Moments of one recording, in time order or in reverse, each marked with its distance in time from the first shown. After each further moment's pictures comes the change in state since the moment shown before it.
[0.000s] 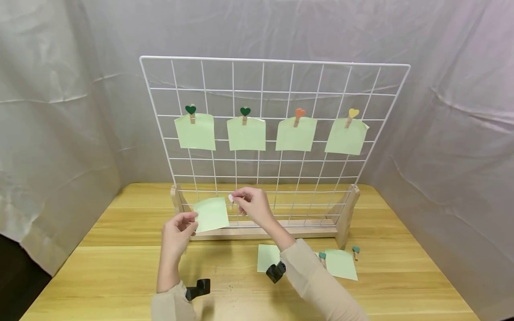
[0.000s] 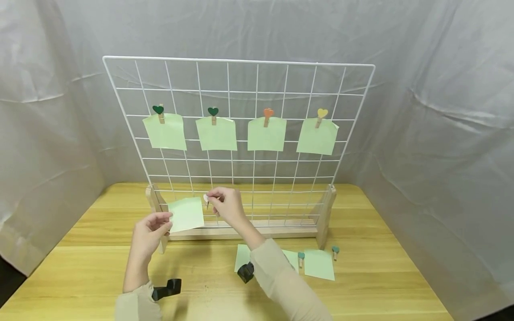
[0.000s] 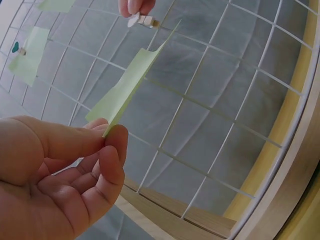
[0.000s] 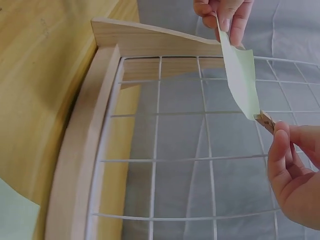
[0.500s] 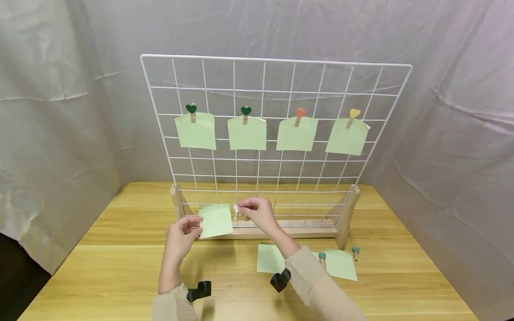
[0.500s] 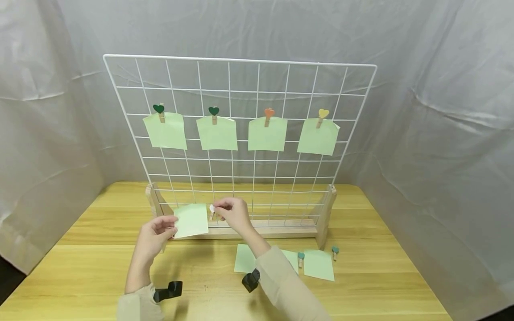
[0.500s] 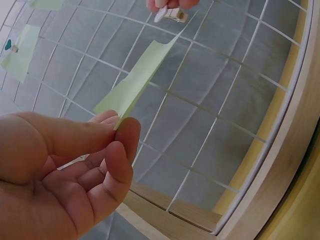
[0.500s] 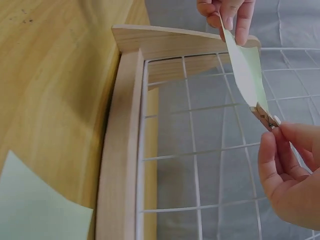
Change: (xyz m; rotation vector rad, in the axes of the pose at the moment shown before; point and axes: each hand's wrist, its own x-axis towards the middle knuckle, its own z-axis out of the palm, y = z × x) left_hand -0.003 -0.006 0.004 0.003 -0.086 -0.034; right_hand -0.014 0.027 -0.003 0.064 -0.005 0.147
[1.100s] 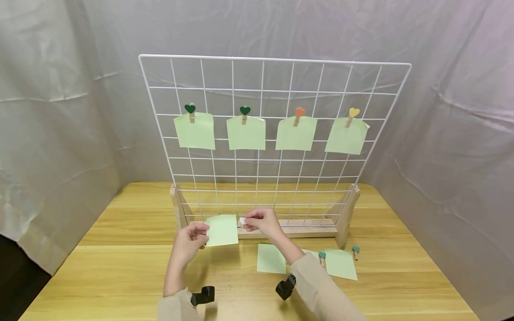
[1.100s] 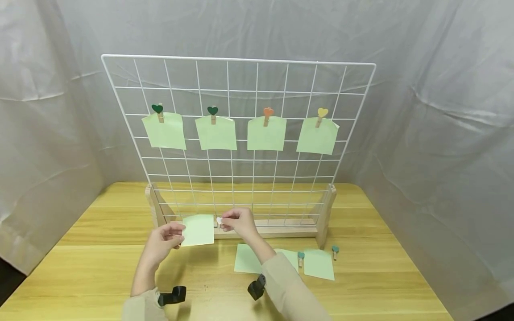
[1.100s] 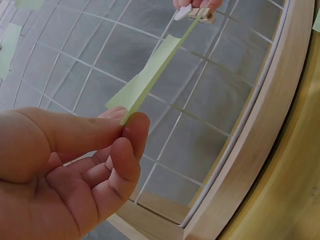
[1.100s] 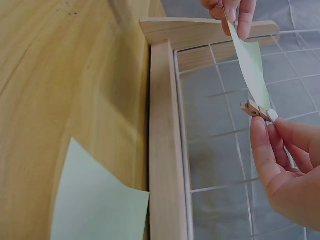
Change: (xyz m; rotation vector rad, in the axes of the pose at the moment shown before) left_hand -0.003 -0.015 0.011 -0.007 -0.108 -0.014; right_hand -0.011 0.034 -0.009 0.176 -0.060 0.192
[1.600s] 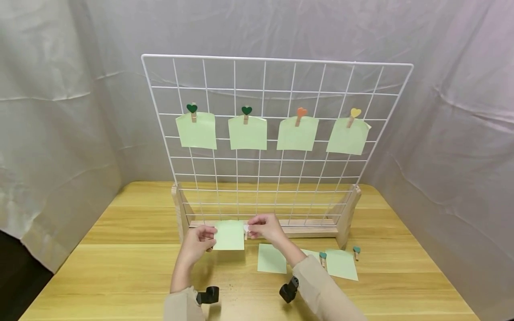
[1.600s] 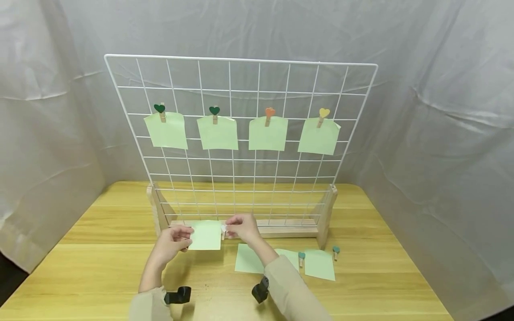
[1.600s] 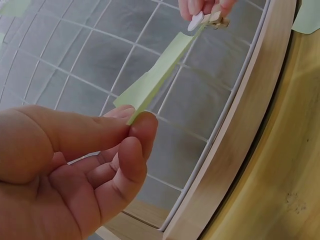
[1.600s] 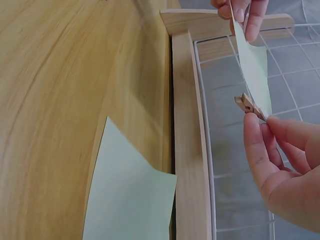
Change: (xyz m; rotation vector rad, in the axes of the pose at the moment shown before) left_hand 0.004 -0.008 0.013 0.021 -0.054 0.004; right_hand -0.004 0.017 -0.005 -0.031 -0.018 0.124
